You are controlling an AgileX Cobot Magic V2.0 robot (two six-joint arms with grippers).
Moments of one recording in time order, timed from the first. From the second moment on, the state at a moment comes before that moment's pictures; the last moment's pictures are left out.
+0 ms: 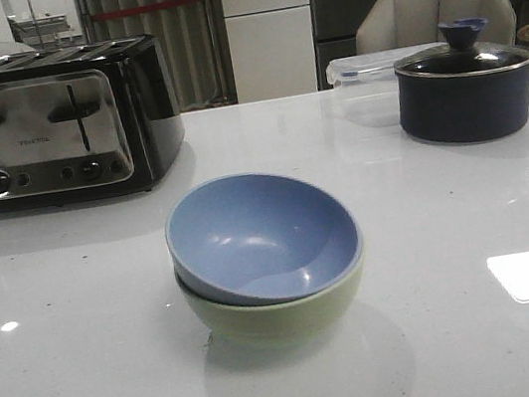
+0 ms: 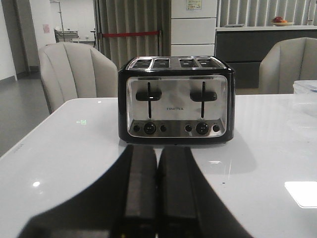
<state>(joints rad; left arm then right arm) -0.05 0.00 0.00 -0.09 0.04 0.09 0.04 -0.01 0.03 0.16 0.08 -0.21</state>
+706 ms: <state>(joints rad) -0.05 0.00 0.00 -0.09 0.04 0.09 0.00 -0.01 0.03 0.09 -0.02 -0.06</state>
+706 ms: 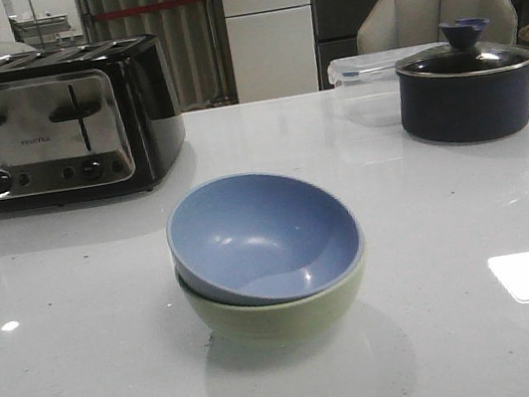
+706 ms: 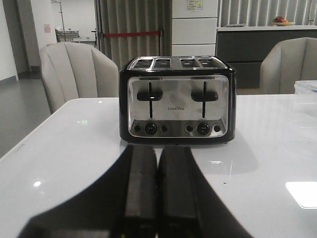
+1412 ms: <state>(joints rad) -0.05 0.00 0.00 -0.09 0.04 0.09 0.00 -0.01 0.03 0.02 -0.02 0.02</state>
